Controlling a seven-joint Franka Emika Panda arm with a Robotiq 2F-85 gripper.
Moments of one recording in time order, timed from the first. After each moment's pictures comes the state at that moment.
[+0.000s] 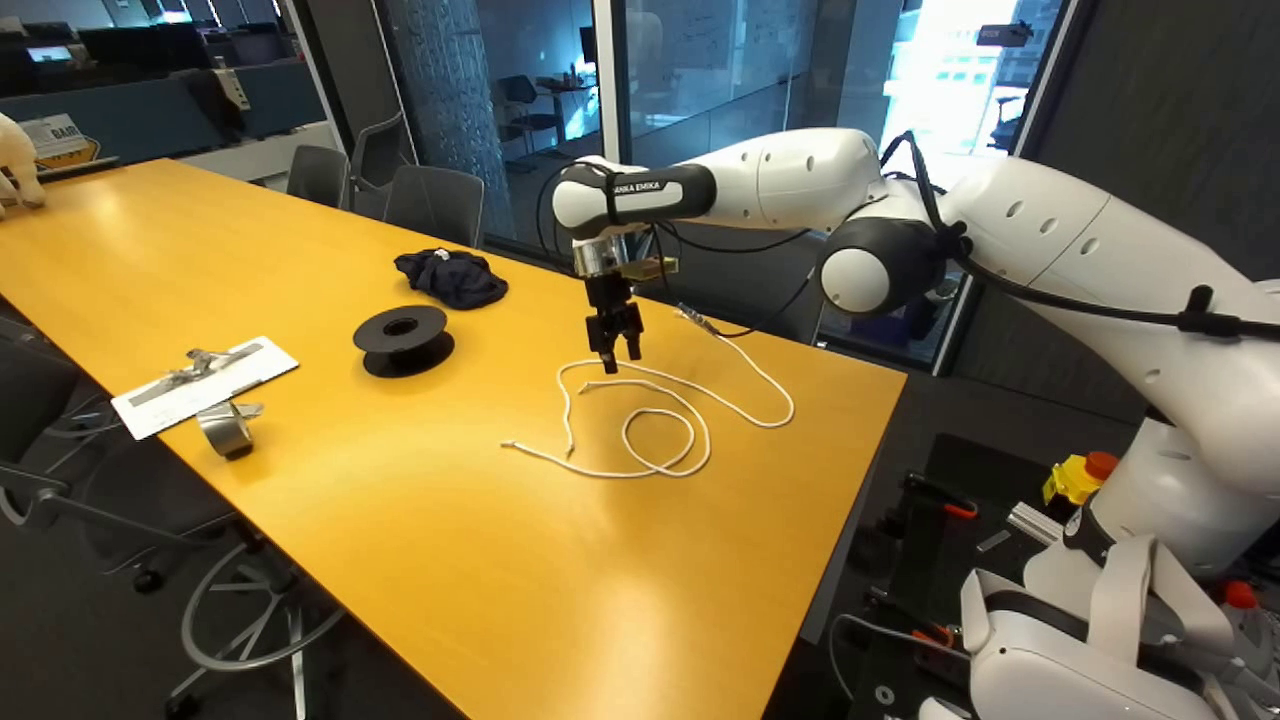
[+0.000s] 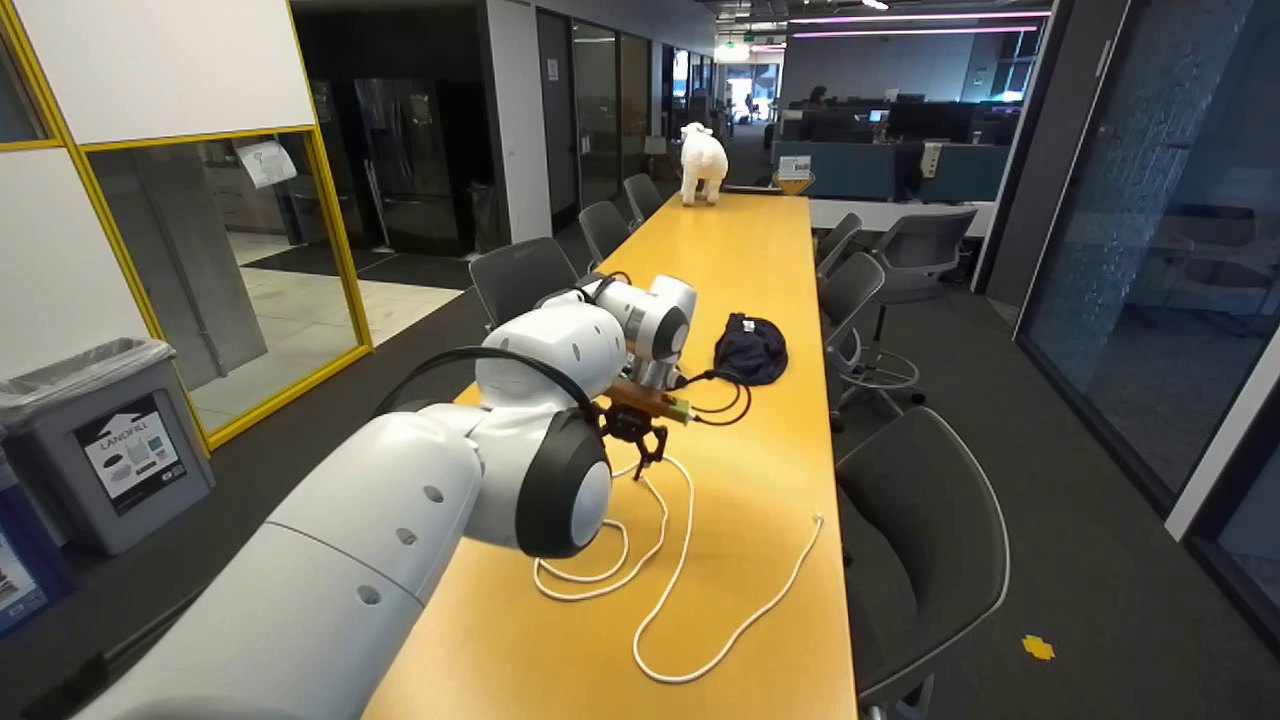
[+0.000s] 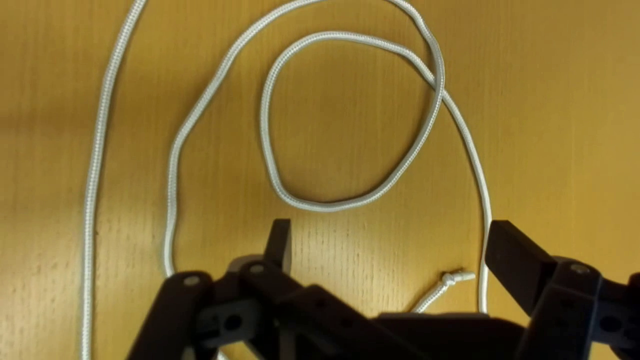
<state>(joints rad) -0.08 1.20 -0.01 -0.63 0.19 1.43 -0.31</state>
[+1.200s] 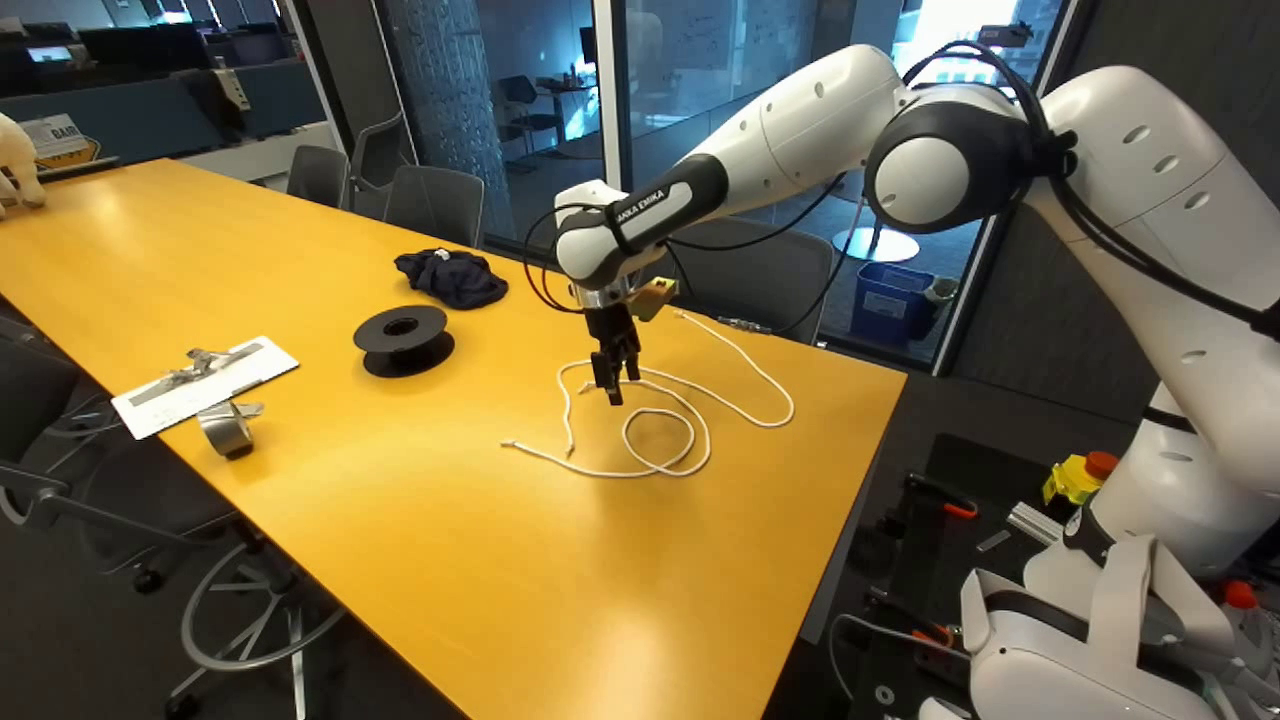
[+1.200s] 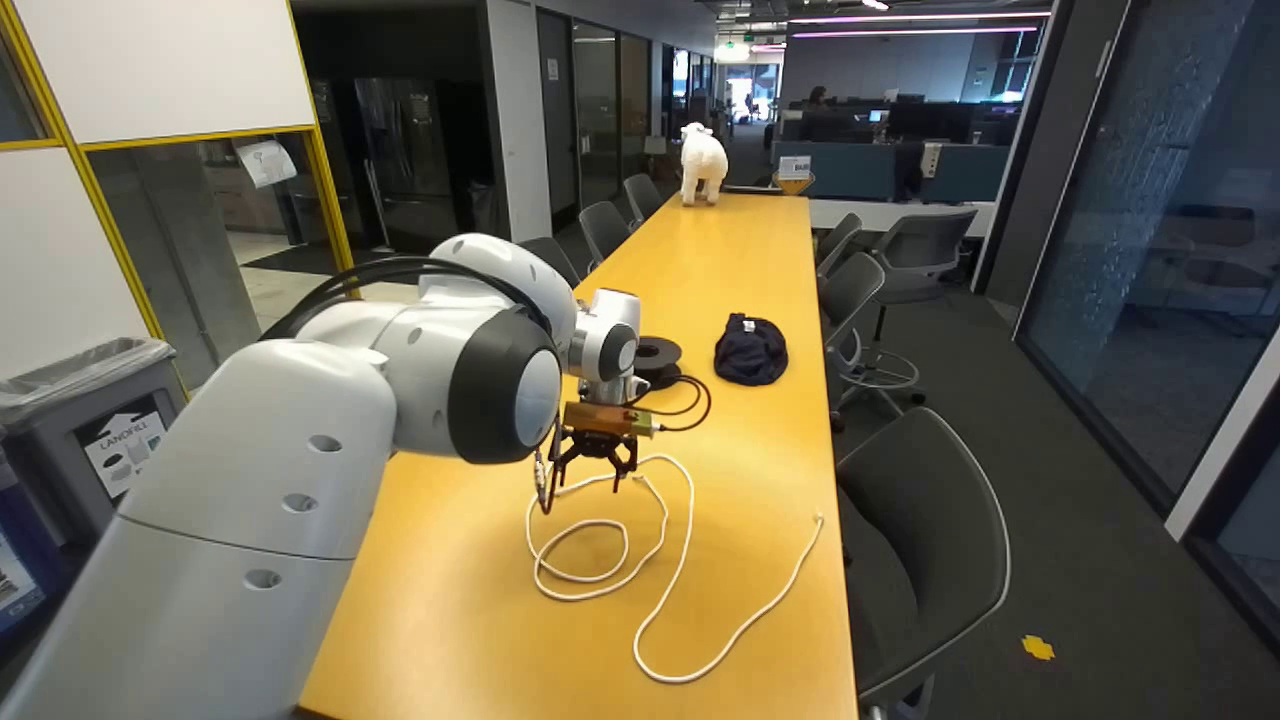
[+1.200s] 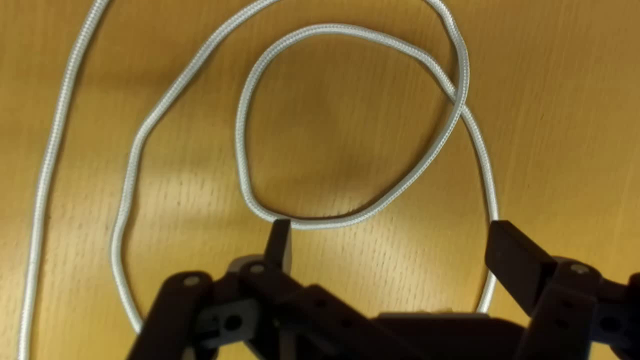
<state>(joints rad) 0.01 0.85 0.01 -1.32 0.05 1.91 -0.35</state>
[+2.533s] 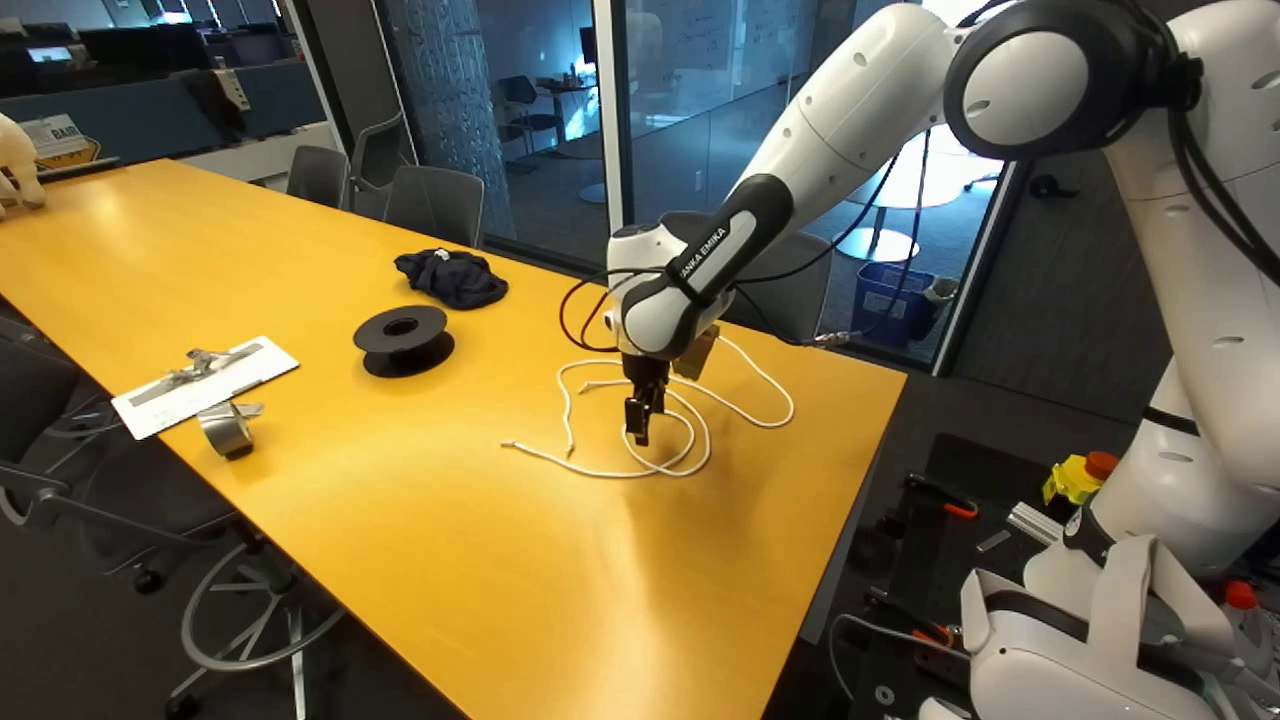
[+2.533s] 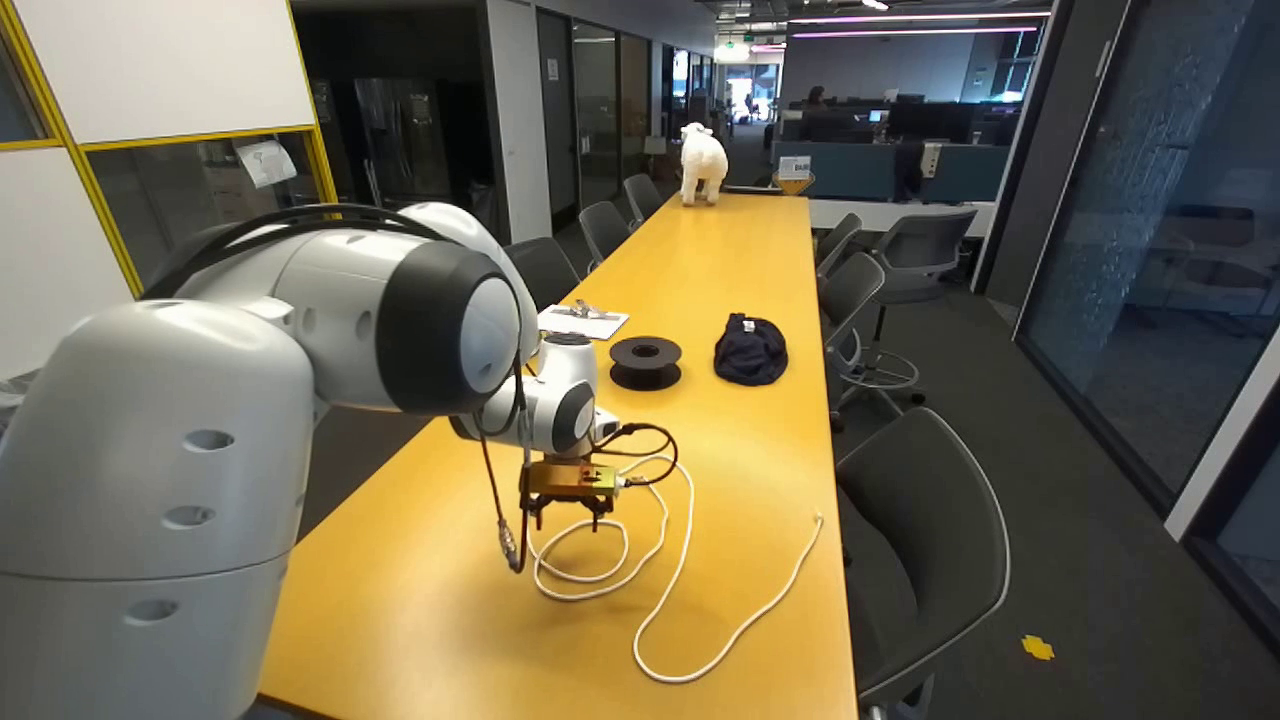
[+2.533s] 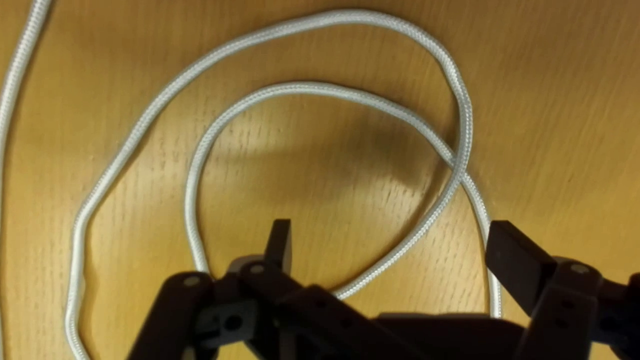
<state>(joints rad) 0.02 0.61 0.05 -1.90 -0.02 2.46 -0.25</state>
